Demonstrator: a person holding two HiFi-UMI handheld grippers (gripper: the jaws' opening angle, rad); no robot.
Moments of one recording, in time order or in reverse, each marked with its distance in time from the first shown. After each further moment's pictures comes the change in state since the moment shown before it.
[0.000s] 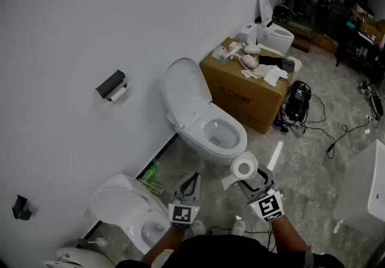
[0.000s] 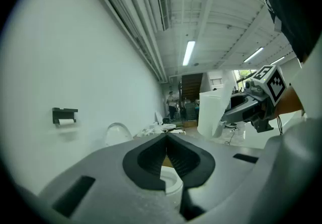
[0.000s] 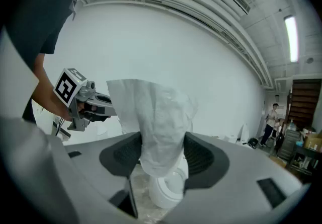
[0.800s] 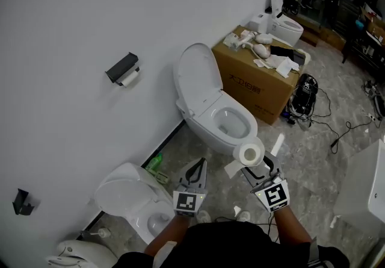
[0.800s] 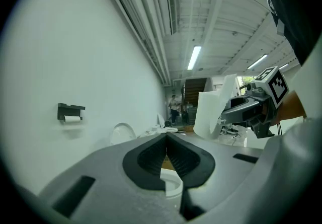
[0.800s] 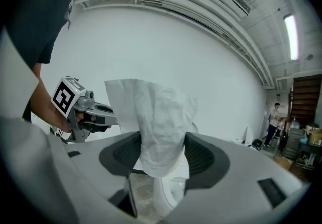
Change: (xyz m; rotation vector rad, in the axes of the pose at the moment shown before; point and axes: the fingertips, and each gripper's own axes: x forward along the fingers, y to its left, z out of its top) left arm 0.008 0.068 0.002 -0.078 -0.085 0.006; right arm 0.066 0.021 0.041 -0.008 -0.053 -0.003
